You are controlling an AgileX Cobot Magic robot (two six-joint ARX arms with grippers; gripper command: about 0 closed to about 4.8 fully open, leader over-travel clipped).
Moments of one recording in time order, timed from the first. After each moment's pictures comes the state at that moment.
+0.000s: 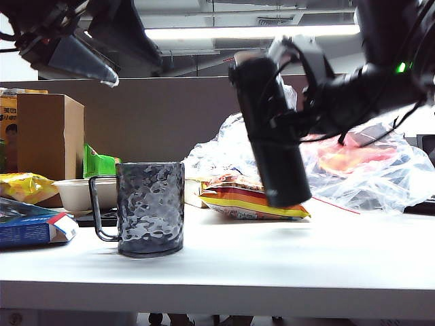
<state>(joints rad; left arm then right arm) -0.55 1.01 0.69 -0.06 0.13 0.05 0.42 1.61 0.69 0.73 -0.31 -0.29</state>
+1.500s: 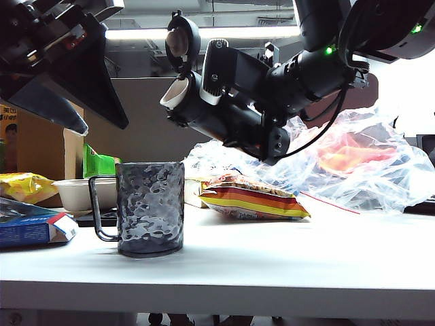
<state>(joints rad) -0.55 1.01 0.69 -0.36 0.11 0.14 0.57 1.69 0.90 0.61 -0.13 -1.26</state>
